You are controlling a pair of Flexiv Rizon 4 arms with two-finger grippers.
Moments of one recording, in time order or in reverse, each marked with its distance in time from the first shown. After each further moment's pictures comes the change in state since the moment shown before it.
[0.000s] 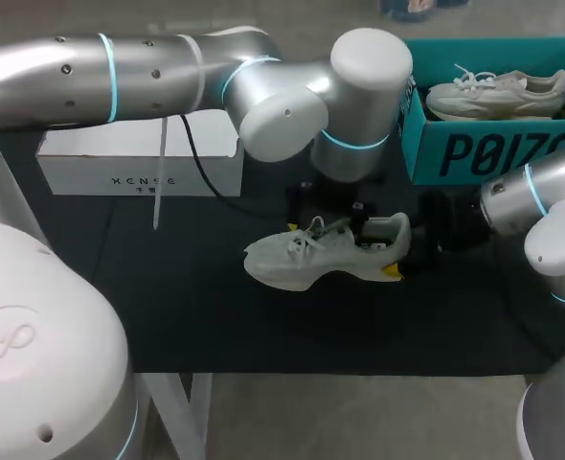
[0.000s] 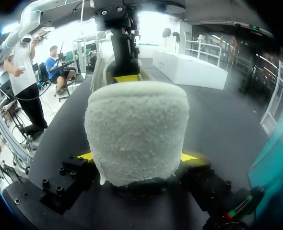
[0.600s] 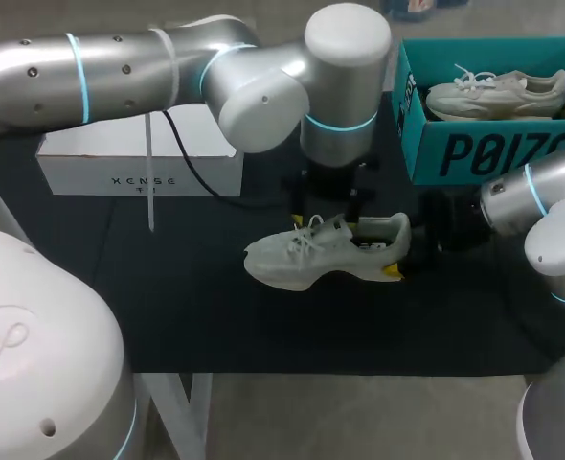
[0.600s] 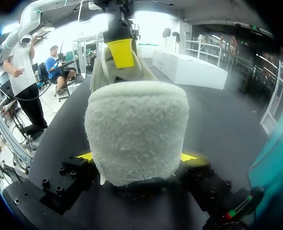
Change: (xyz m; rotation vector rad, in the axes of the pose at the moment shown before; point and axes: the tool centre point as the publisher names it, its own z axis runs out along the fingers) left arm 0.002 0.002 -0.032 0.011 0.084 0.033; right arm 0.000 0.000 0.000 0.000 0.000 0.000
